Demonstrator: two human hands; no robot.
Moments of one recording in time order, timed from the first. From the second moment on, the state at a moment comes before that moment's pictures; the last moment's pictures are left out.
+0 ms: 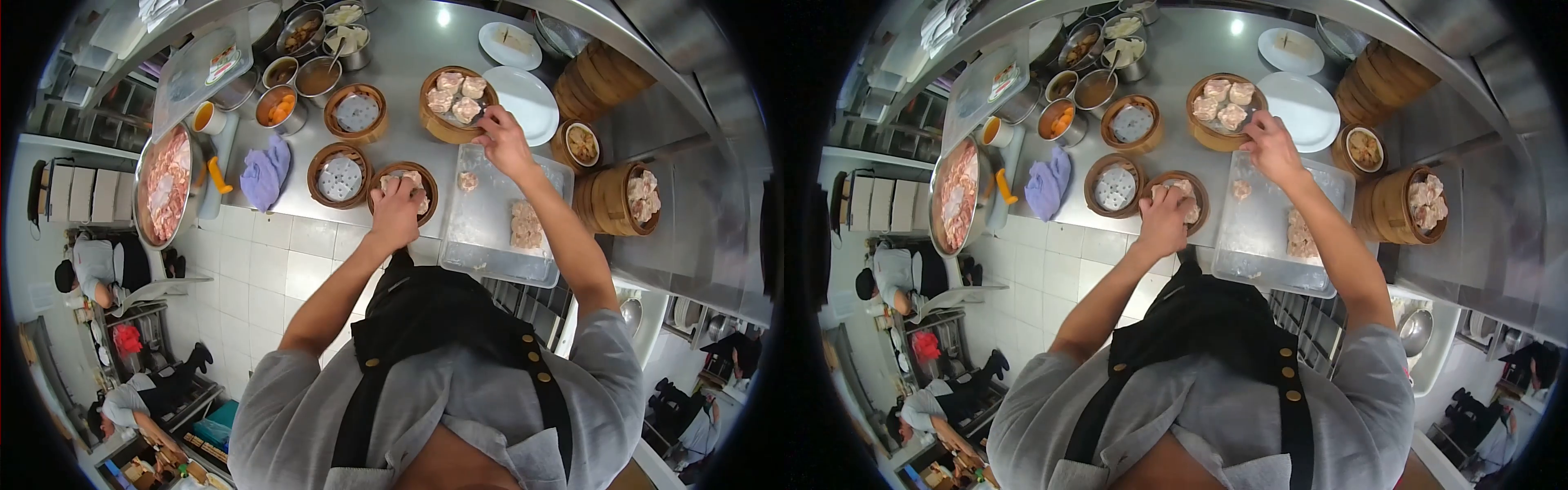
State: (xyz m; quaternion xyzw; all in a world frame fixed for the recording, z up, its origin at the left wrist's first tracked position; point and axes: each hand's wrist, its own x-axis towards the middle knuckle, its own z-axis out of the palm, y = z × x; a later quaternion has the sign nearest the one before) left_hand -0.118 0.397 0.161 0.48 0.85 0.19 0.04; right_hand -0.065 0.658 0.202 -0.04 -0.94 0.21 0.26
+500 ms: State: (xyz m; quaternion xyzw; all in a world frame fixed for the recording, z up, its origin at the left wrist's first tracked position) left_hand -0.117 0.379 0.169 0.44 0.87 0.24 0.04; right_hand 0.056 0.632 0.274 -0.13 -0.93 0.20 0.27
